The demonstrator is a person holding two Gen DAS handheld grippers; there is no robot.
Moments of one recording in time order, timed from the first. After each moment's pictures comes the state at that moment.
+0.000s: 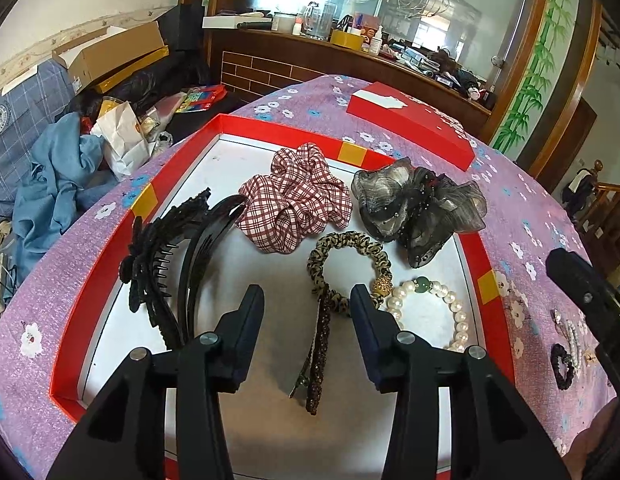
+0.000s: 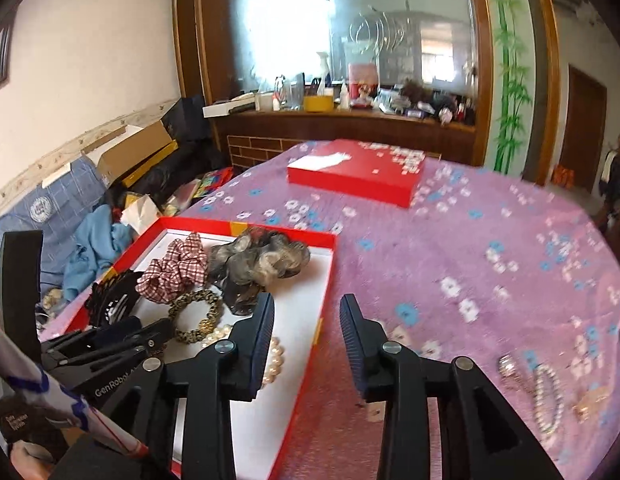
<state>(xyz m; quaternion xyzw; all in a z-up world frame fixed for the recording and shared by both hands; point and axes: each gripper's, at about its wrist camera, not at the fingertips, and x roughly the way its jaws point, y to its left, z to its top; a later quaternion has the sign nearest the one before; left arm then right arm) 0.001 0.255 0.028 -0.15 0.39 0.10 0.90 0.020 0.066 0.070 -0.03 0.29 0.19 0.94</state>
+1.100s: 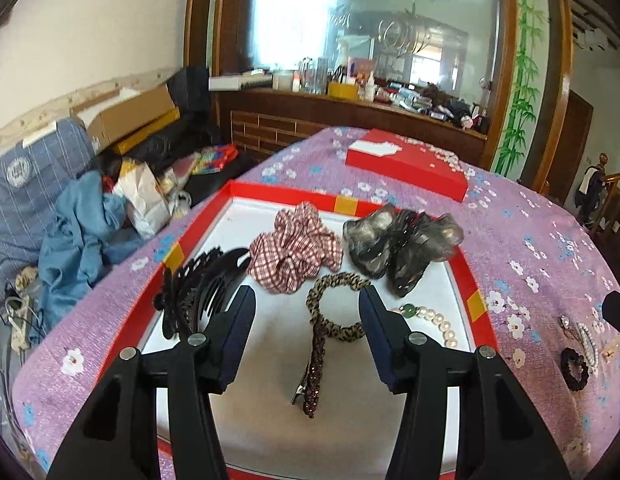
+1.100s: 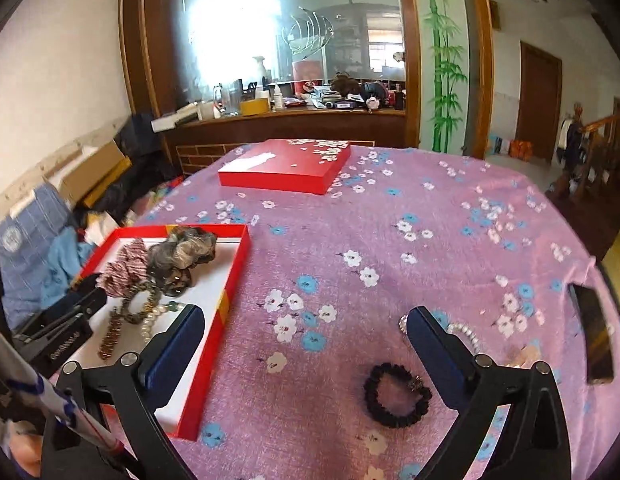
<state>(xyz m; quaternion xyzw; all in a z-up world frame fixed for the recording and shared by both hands) -0.023 0.224 0.056 -0.07 0.30 0.14 0.94 -0.004 -0.028 0.080 0.03 0.31 0.13 0.94</state>
